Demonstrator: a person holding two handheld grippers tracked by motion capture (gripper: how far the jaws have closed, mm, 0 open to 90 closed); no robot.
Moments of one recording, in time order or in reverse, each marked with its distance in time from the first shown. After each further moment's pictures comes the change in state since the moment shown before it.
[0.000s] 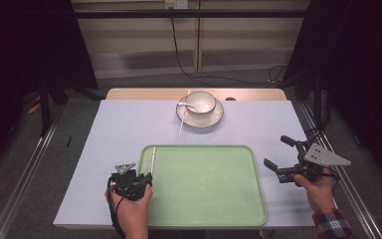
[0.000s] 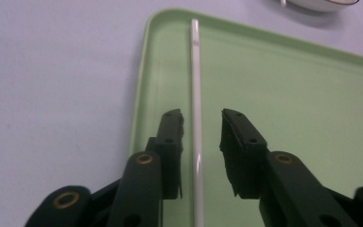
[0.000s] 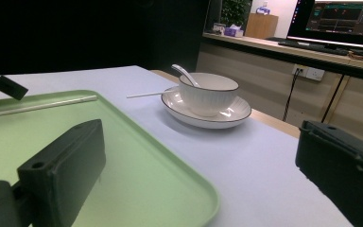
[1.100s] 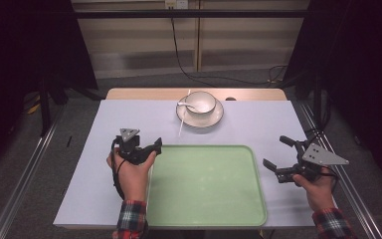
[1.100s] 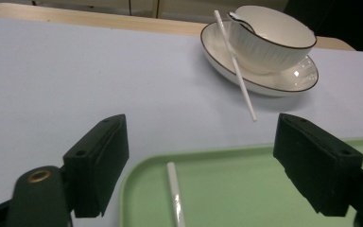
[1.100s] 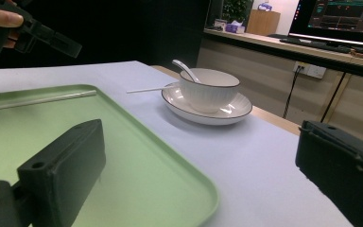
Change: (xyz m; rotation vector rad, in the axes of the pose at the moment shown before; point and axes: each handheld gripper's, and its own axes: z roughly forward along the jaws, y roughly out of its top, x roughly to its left) left arm -0.003 0.077 0.044 -0.168 -0.132 0.175; right arm -0.001 -0.001 0.002 0.023 0.007 -0.020
